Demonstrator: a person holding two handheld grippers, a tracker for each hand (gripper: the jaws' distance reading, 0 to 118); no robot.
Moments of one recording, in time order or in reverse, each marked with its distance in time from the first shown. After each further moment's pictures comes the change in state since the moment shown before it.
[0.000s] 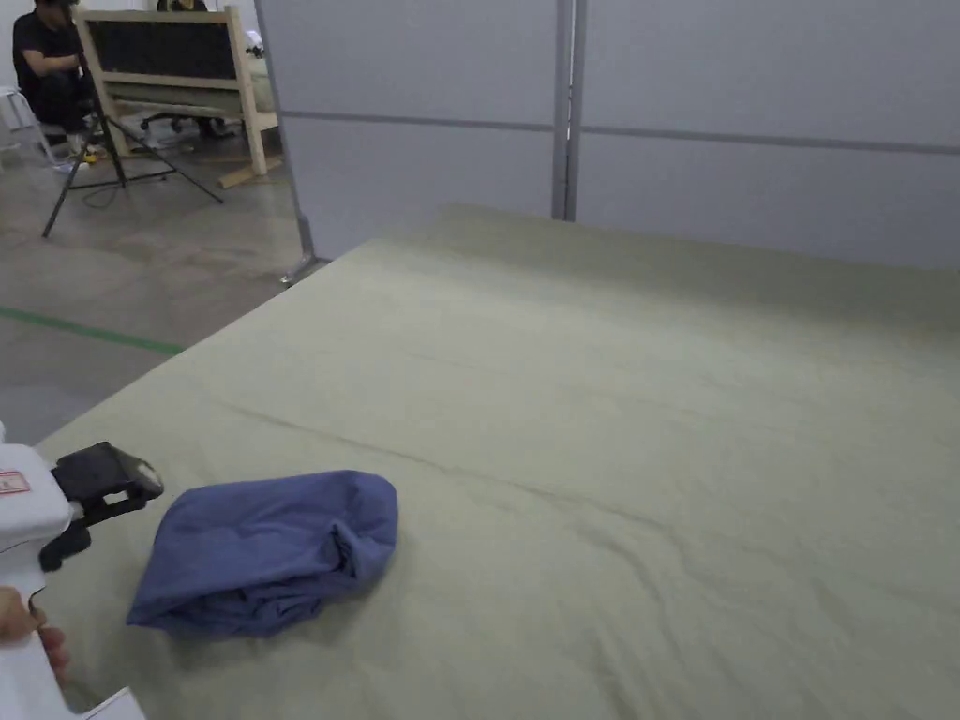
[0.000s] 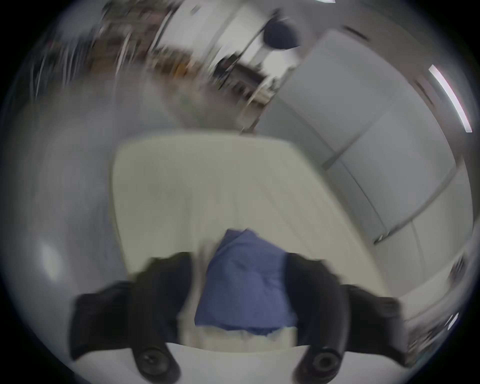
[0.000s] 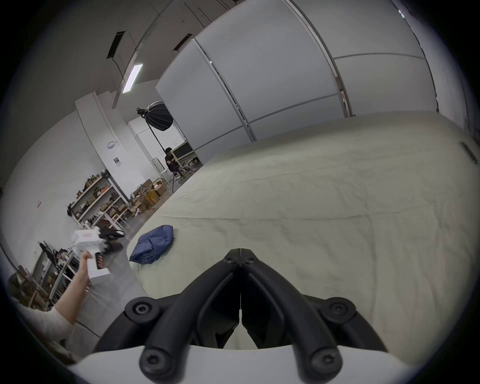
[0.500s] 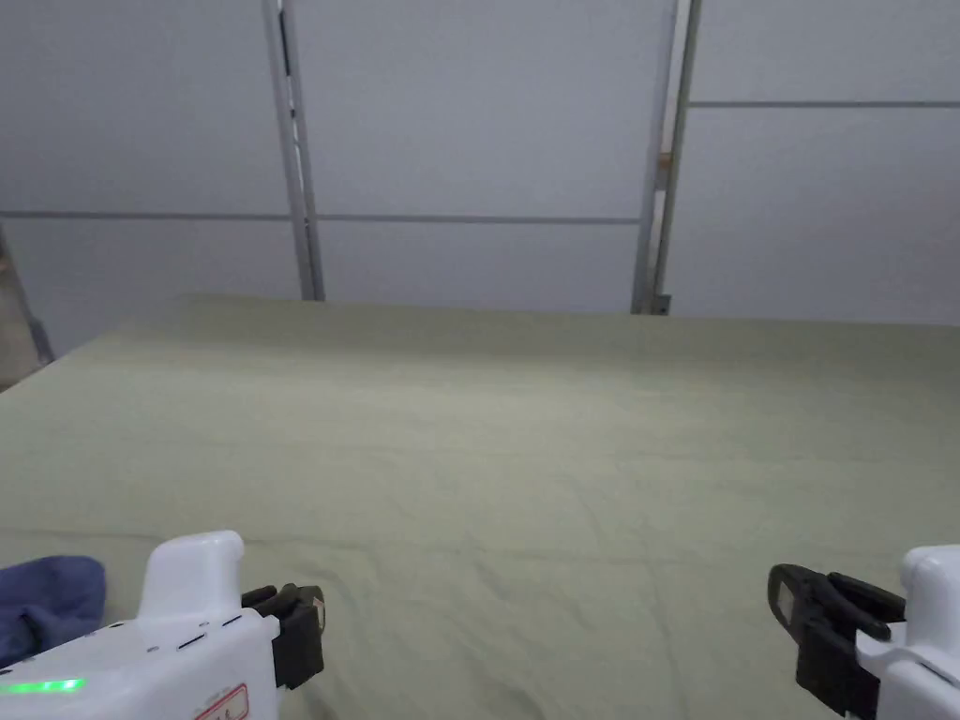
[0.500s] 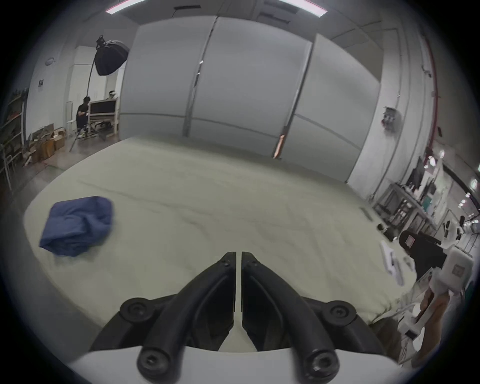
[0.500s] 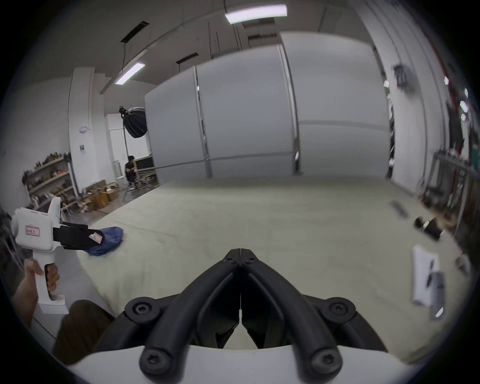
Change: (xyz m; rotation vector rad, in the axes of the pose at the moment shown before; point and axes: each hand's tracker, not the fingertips) left arm 0.246 -0.243 0.147 -0.072 -0.560 -0.536; right arm 0.036 -0.022 0.159 0.279 -0.362 0.269
